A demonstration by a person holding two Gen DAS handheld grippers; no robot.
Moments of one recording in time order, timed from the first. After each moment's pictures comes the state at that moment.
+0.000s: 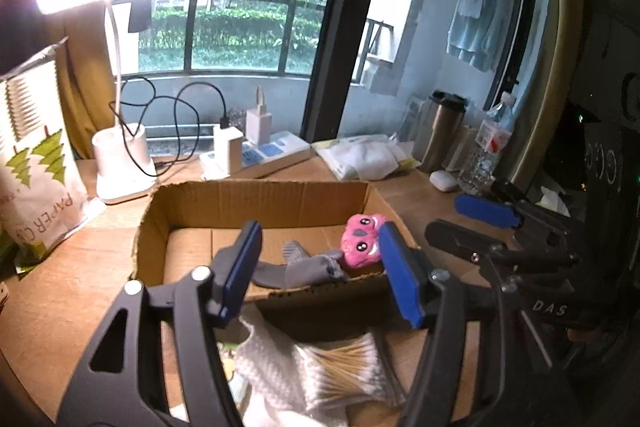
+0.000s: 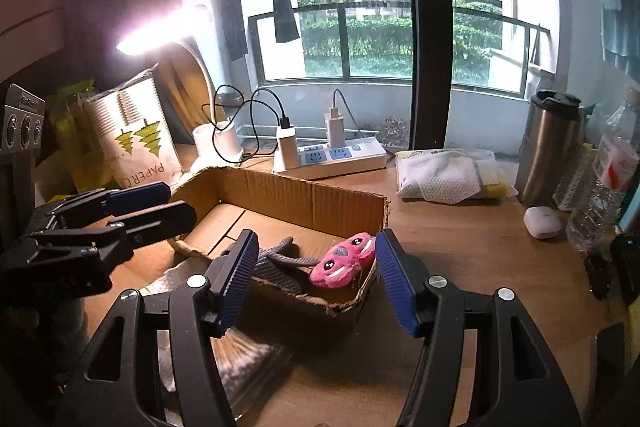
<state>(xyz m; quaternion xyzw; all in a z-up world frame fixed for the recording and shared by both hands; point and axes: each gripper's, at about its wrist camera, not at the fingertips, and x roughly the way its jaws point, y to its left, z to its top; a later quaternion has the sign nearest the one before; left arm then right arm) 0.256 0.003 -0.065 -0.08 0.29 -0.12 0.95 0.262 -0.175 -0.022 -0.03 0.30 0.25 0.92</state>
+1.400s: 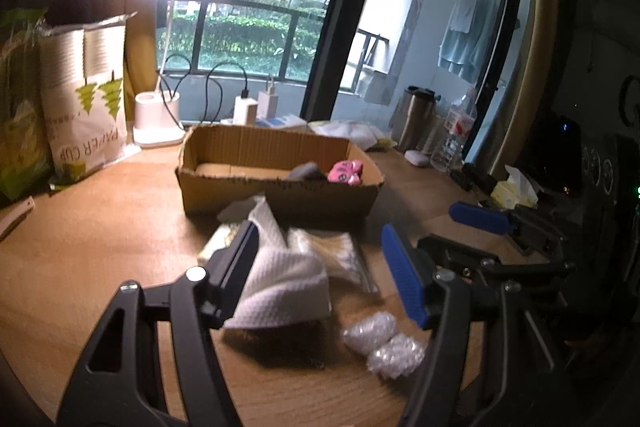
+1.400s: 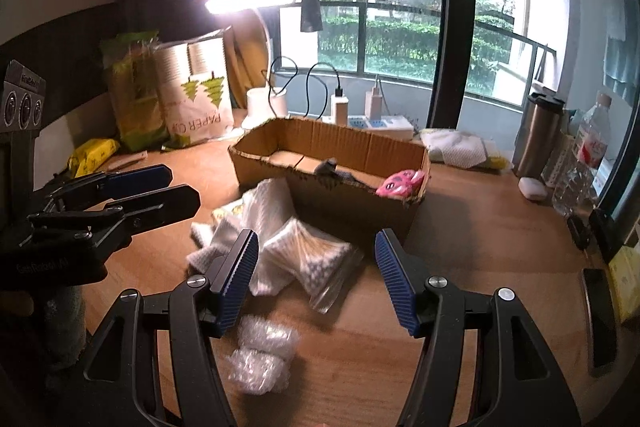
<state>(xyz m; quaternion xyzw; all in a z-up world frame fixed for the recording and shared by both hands) 0.123 0.023 -0.086 -0.11 0.27 -0.12 0.95 0.128 -0.147 -0.031 -0.08 0.30 0.25 0.92</state>
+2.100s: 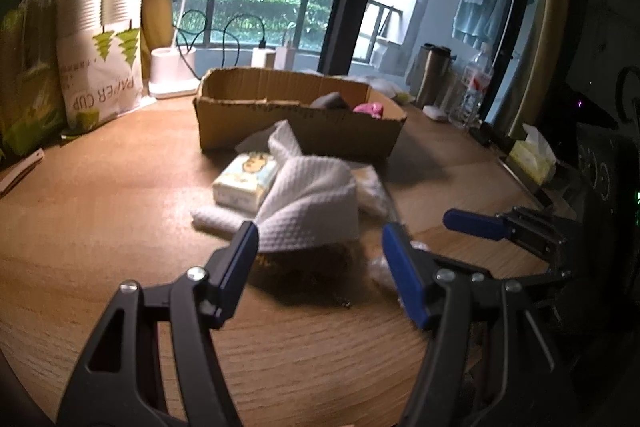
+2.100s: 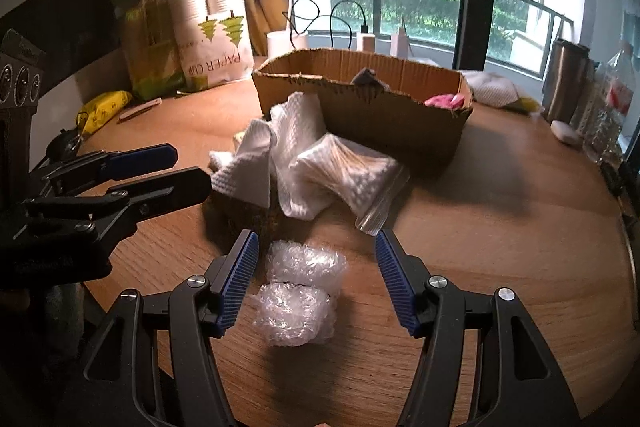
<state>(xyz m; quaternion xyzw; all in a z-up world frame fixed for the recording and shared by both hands) 0.103 0.021 -0.135 -0.09 0.32 -0.09 0.94 0.110 -0.132 -0.093 -0.08 0.36 0.27 0.89</state>
